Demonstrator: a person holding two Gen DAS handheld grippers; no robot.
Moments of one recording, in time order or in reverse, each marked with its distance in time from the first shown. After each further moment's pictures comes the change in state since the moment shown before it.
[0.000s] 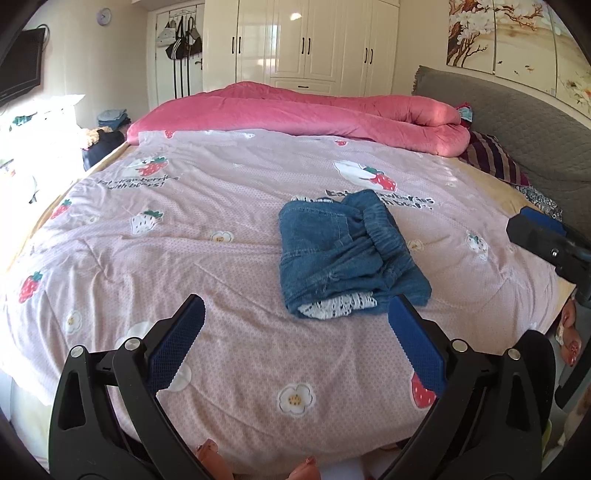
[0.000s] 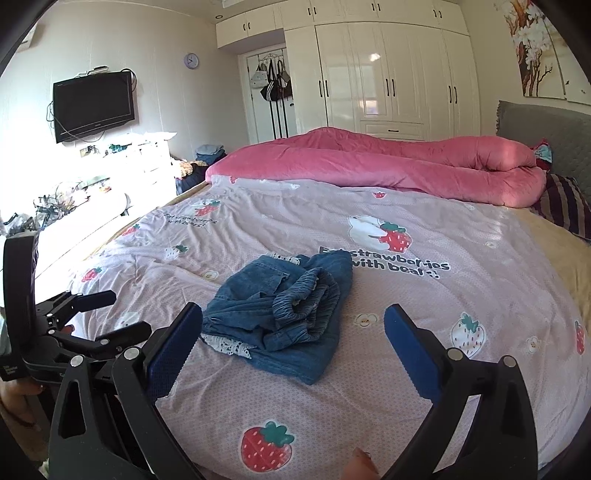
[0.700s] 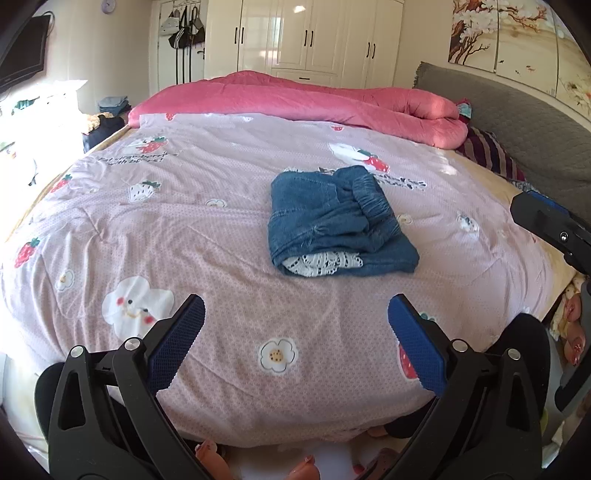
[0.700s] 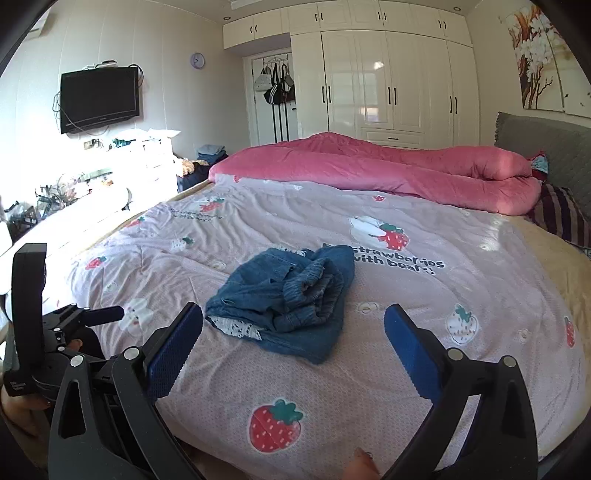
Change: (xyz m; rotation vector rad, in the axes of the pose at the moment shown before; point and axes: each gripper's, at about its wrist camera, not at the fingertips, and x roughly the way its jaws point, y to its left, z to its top) left arm -0.008 -0.010 -0.037 -0.029 0.030 -0.007; right arm -0.023 0.018 -0.022 -0.039 -0.014 -0.031
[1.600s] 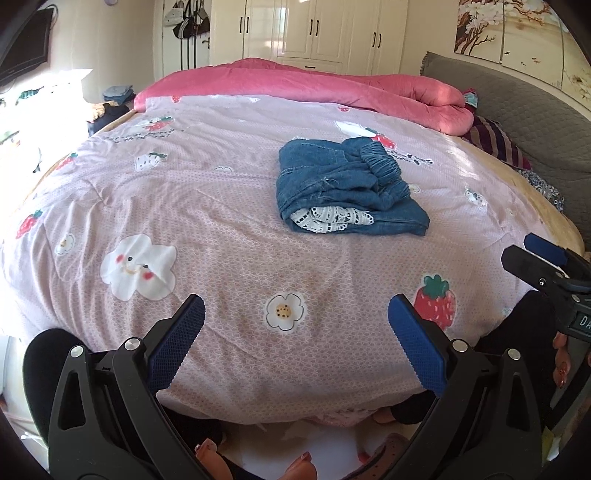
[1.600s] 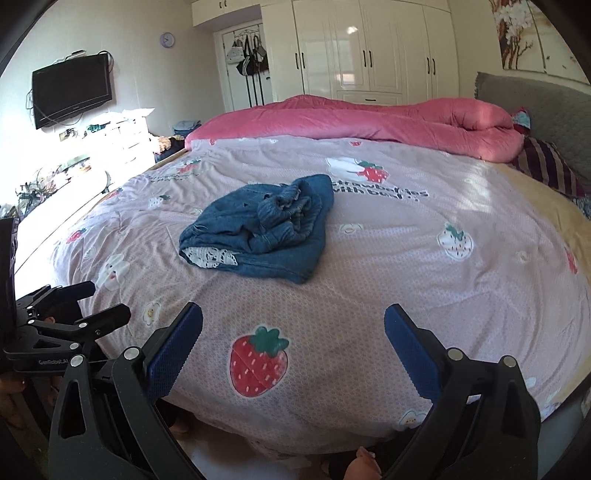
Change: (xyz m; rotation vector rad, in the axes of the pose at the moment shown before) left arm 0.004 0.002 -0.037 -0.010 0.038 0.025; right arm 0.018 -0.013 -0.069 0.099 0.133 -0.054
